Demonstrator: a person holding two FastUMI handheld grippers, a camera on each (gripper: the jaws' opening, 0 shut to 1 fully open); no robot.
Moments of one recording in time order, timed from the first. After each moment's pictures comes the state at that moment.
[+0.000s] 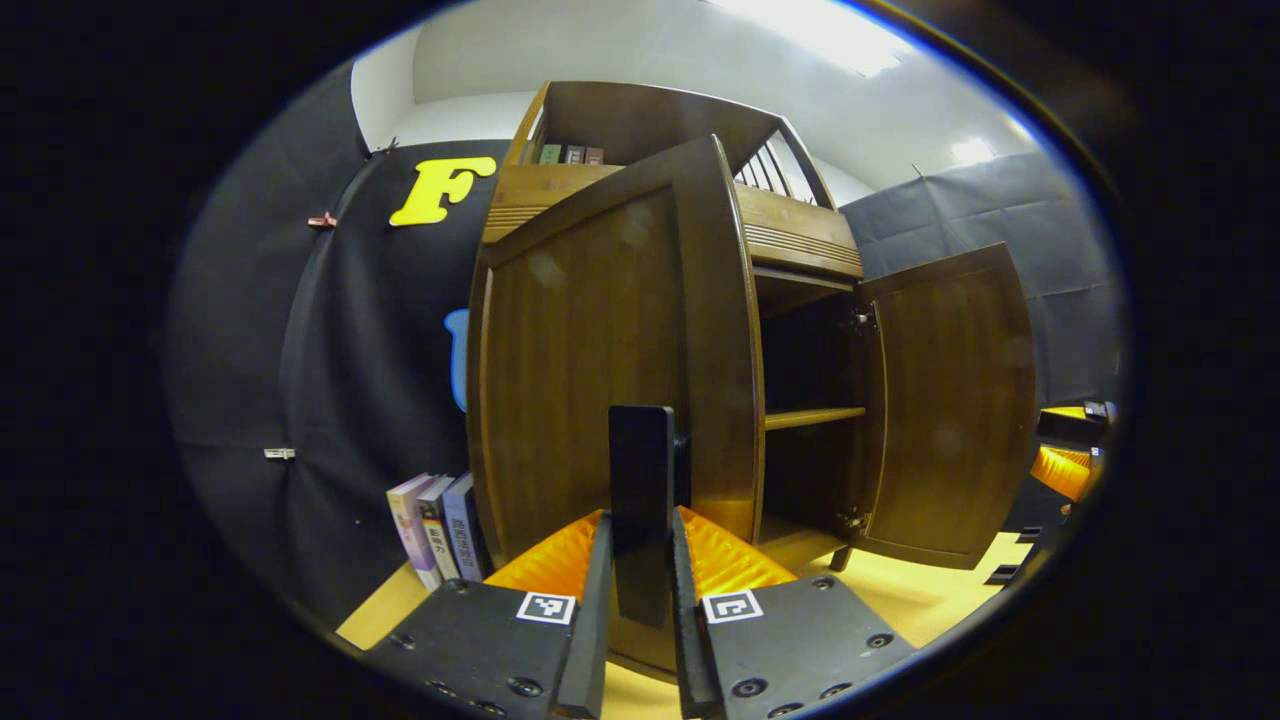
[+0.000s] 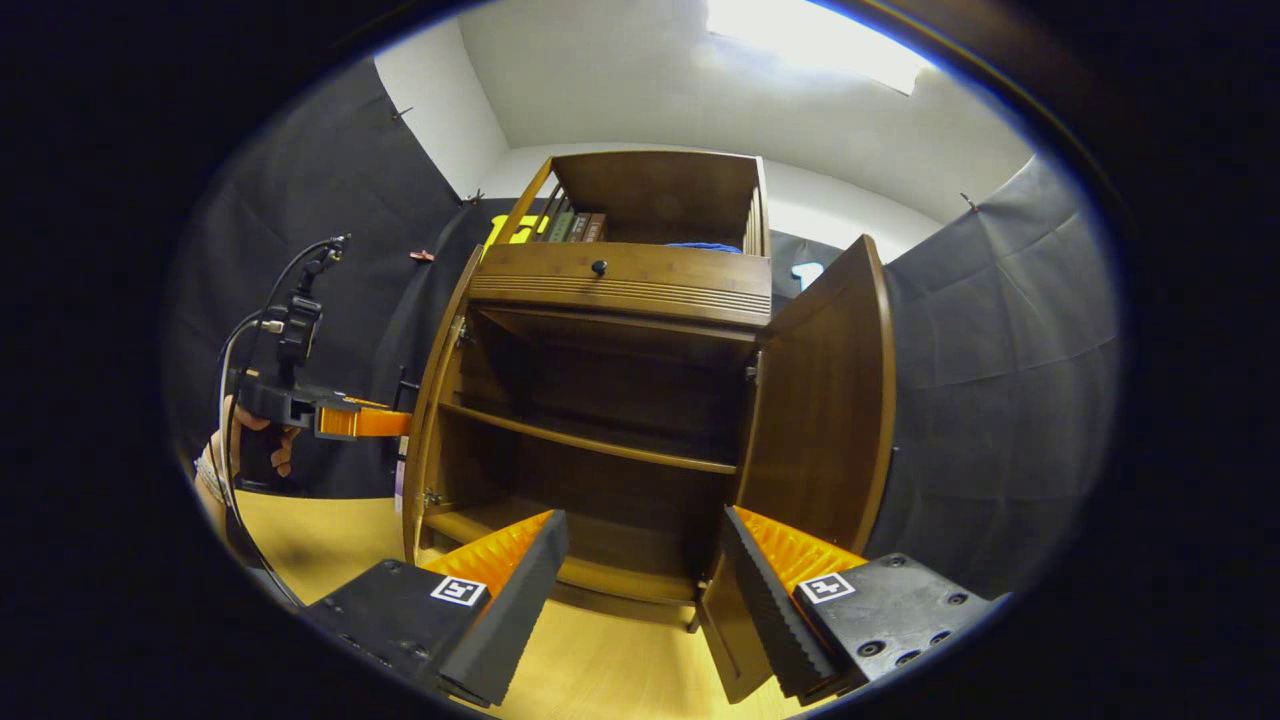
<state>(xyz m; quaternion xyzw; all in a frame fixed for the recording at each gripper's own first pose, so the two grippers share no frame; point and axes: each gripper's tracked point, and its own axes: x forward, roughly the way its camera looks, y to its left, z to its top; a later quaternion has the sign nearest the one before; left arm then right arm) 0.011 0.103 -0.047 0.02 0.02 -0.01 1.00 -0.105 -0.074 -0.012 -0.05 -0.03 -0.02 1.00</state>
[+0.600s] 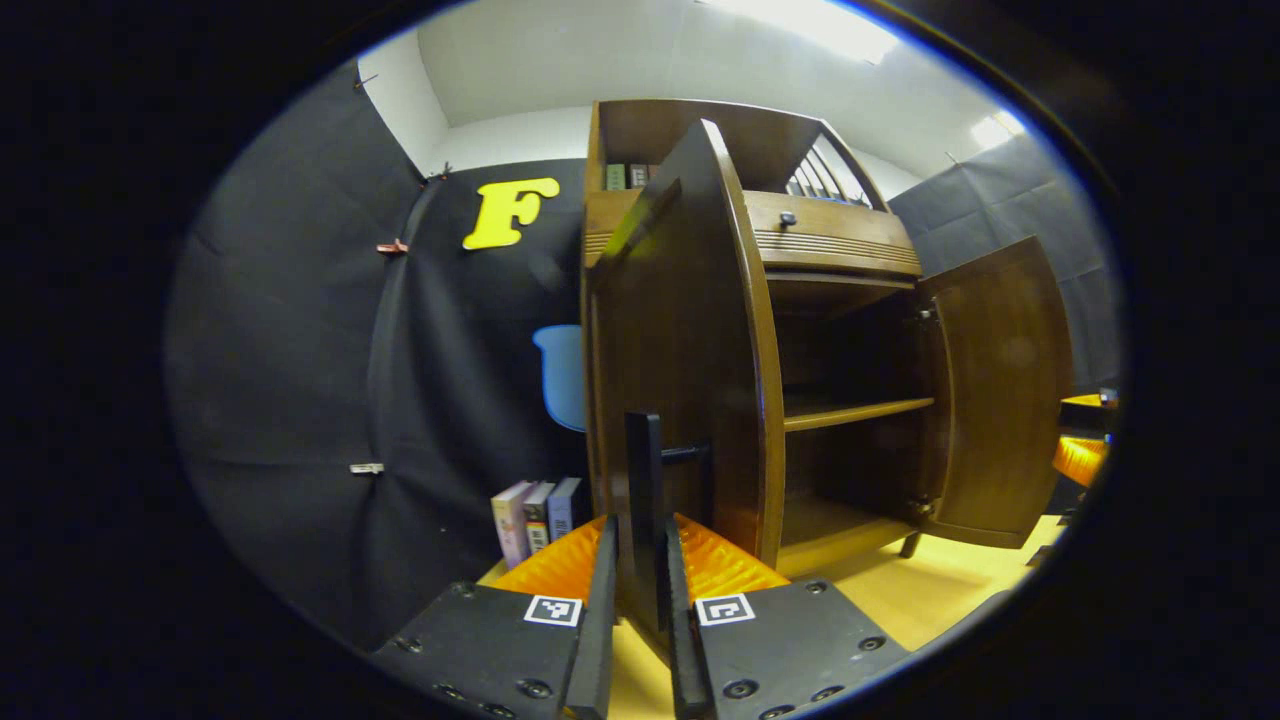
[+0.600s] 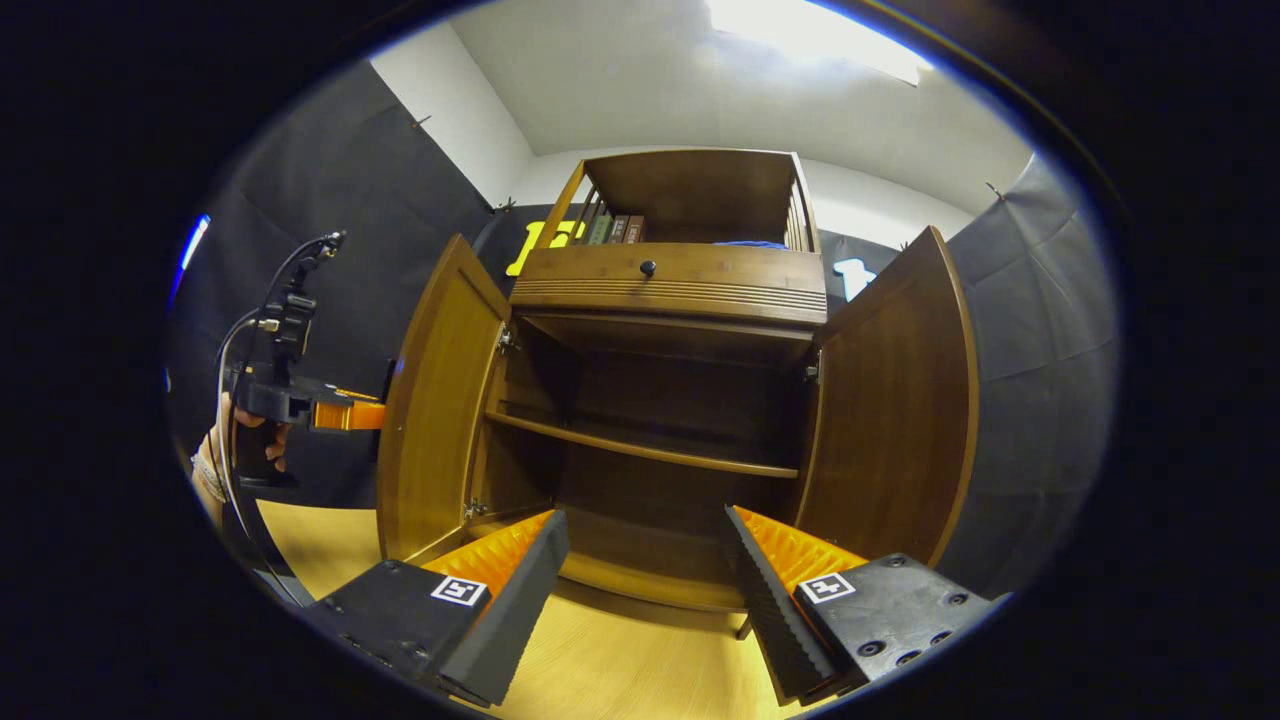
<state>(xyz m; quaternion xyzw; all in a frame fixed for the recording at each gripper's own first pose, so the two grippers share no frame) -0.036 0.183 -0.038 0.04 0.00 0.10 0.99 -0.094 -0.034 -0.012 -0.04 -0.04 0.03 1.00</state>
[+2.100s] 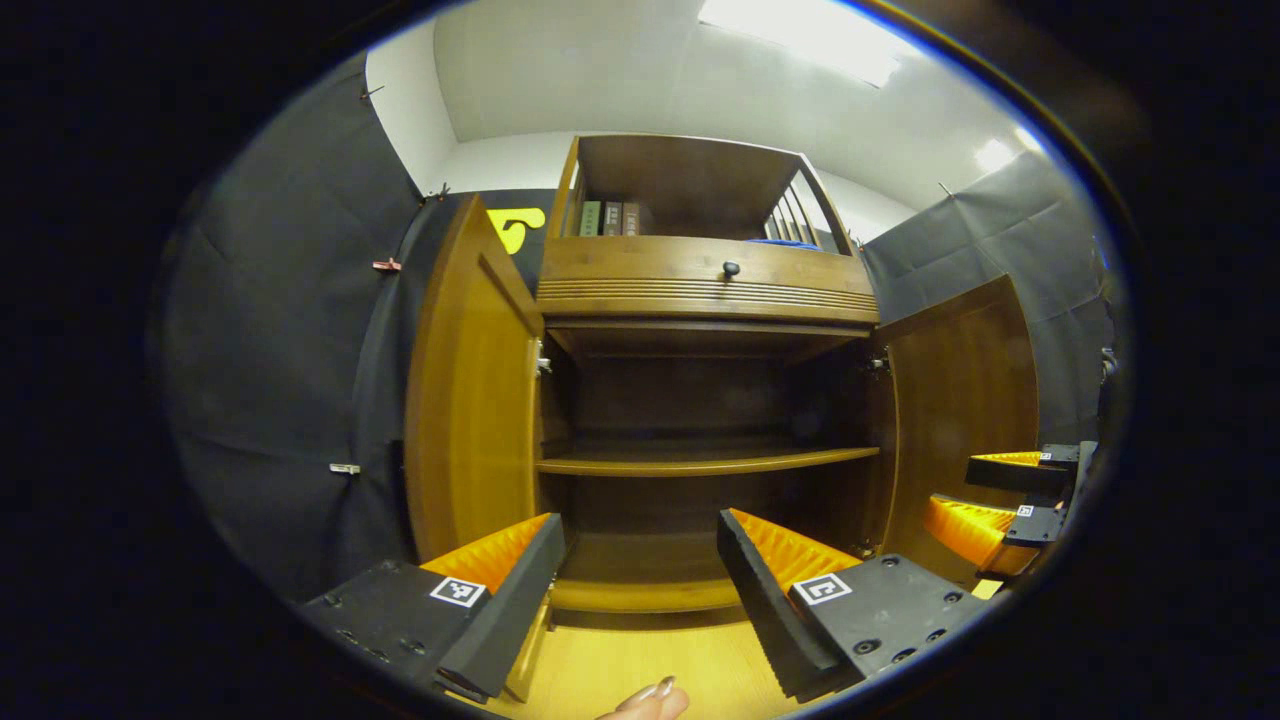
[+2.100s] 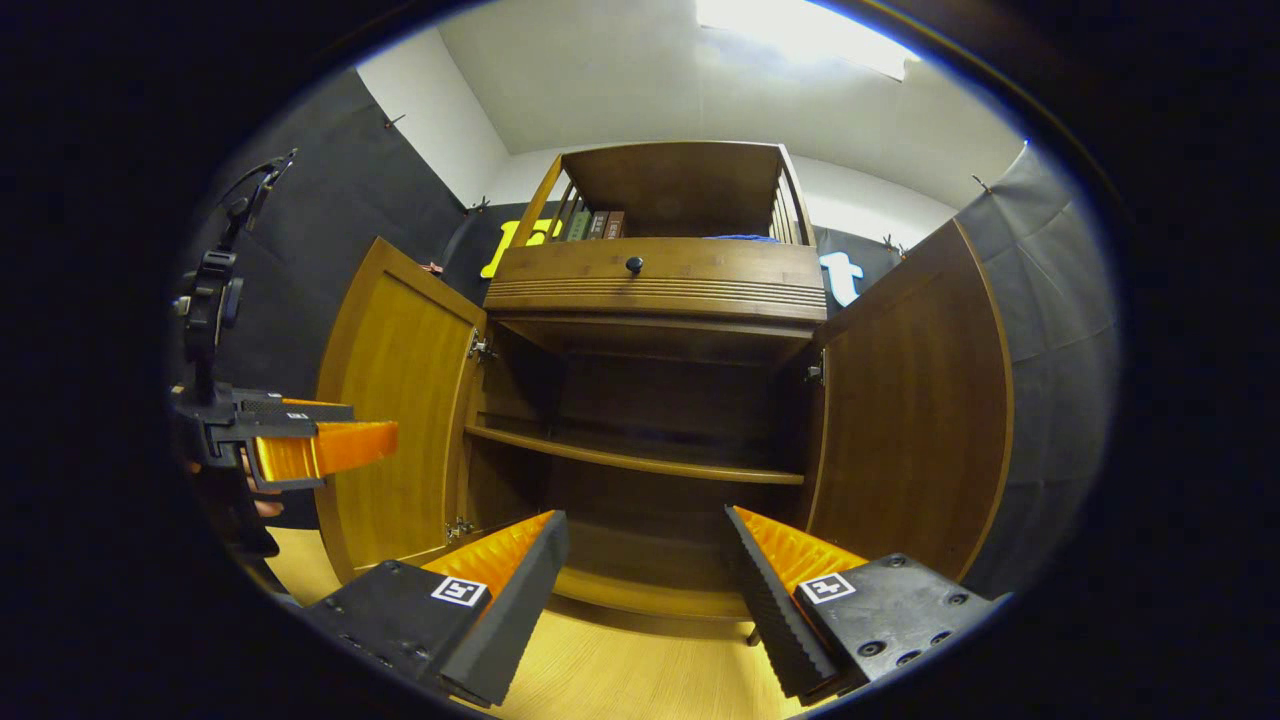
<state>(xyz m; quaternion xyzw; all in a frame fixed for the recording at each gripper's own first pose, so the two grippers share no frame) -0.039 0.061 -0.013 0.01 -0.04 0.06 1.00 -0.055 -0.022 -0.001 -0.03 -0.03 -0.01 1.00</state>
